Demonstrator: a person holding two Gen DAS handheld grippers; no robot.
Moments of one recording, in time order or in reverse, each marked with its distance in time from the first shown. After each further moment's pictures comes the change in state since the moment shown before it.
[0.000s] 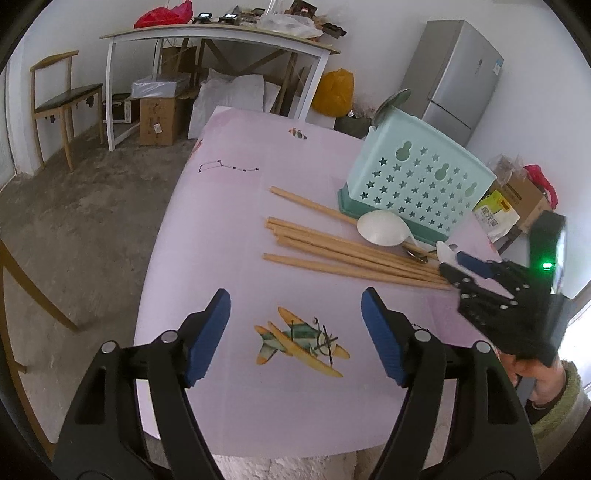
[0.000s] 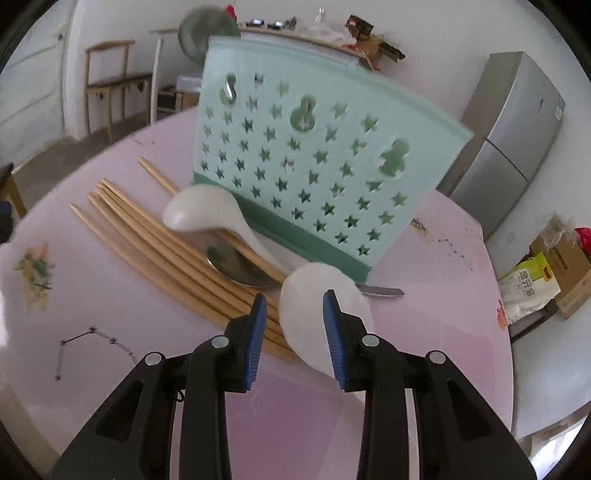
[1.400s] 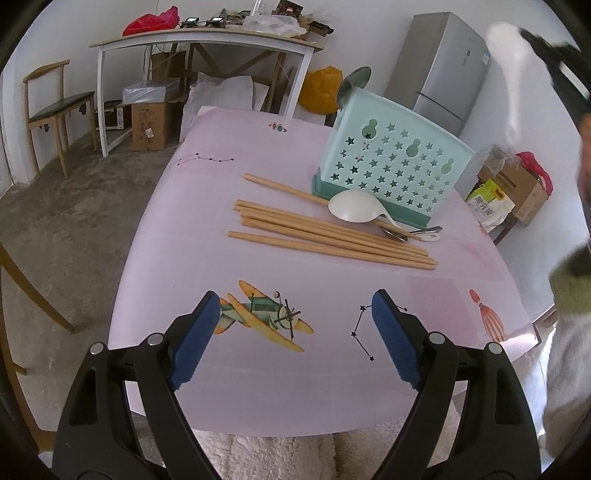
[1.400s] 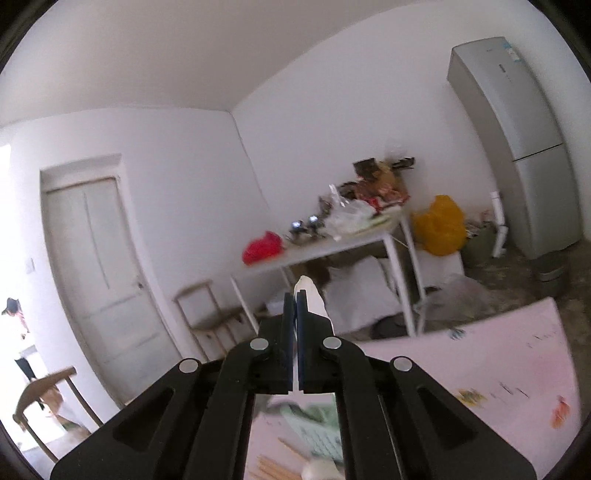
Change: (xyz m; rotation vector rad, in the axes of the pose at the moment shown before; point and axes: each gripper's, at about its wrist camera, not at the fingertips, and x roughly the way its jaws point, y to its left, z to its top) left arm -0.003 -0.028 -0.022 0.043 0.002 -0.002; right arm -0.160 -0.173 0.112 0.497 -0.722 0.558
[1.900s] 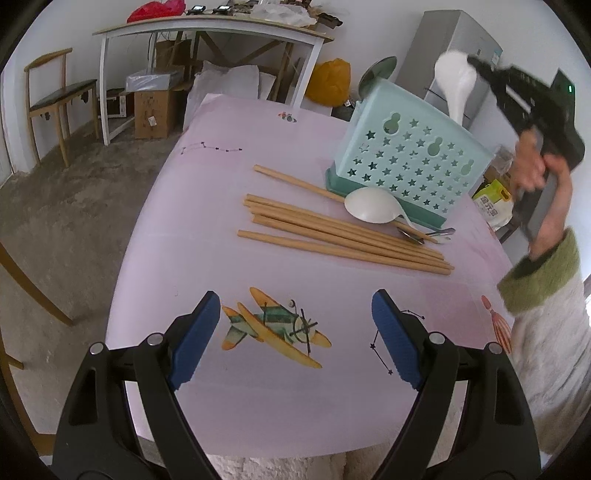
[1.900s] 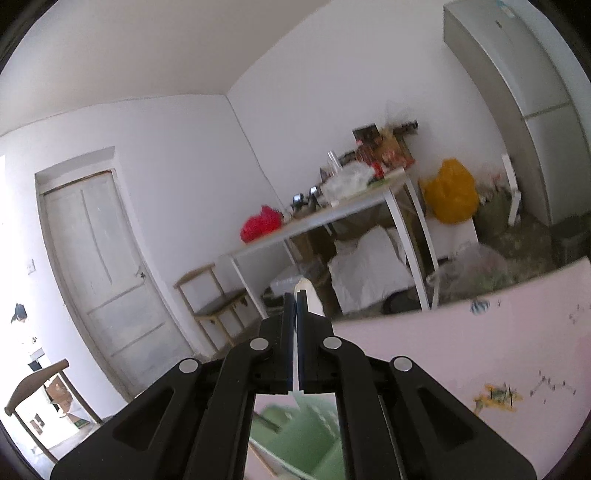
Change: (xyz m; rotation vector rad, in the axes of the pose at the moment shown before) left arm 0.019 0.015 0.007 -0.034 0.038 -0.003; right arm 0.093 -0.079 -0.070 0.066 0.107 0.032
